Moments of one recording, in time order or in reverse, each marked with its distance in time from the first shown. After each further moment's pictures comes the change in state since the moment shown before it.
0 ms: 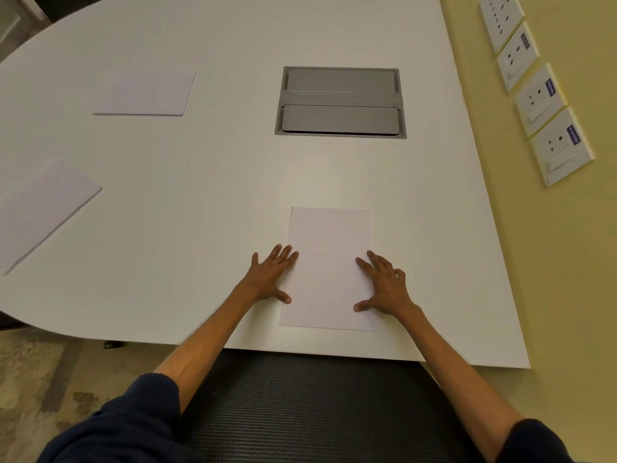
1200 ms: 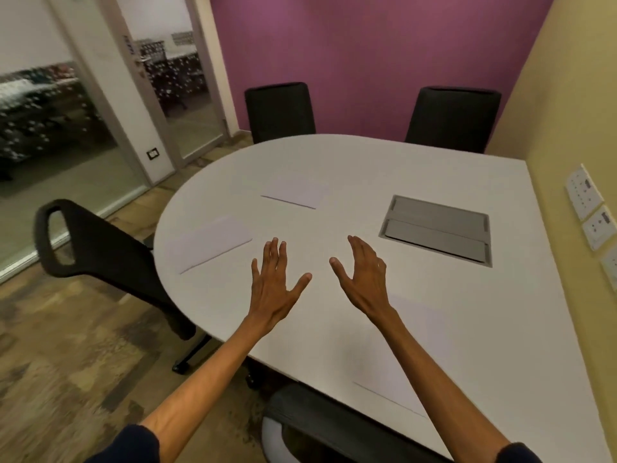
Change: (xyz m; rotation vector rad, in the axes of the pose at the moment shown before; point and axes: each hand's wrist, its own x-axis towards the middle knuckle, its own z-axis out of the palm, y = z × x) left_hand -0.238 -0.045 -0.083 -0.222 1.068 -0.447; right_hand -0.050 -0.301 -0.137 0.355 0.626 -0.528
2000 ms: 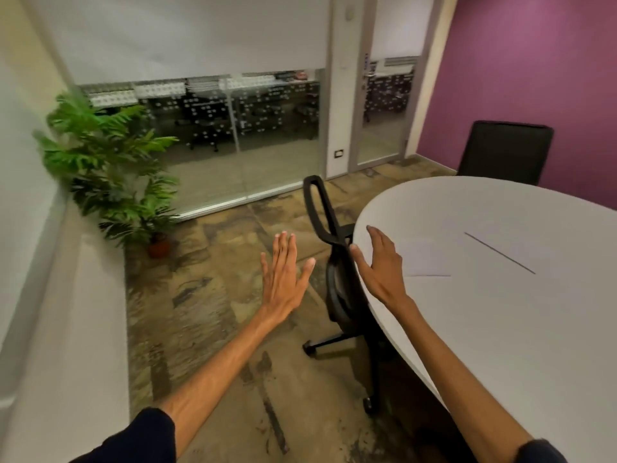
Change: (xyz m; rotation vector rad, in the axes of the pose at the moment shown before) left_hand -0.169 -0.373 -0.248 0.063 0.359 -0.493; right_hand -0.032 -0.403 0.272 0.246 -0.320 -0.438
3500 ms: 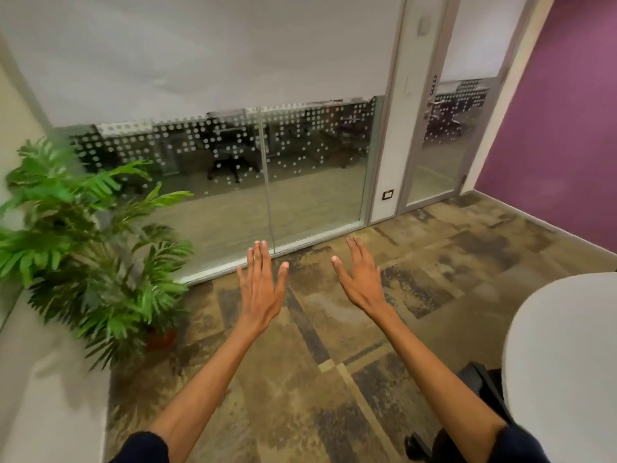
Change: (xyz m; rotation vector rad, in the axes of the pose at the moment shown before) left_hand 0.630 -0.422 0.034 0.043 0.113 -0.171; right_hand 0.634 -0.072 0.444 0.014 -0.112 -0.052
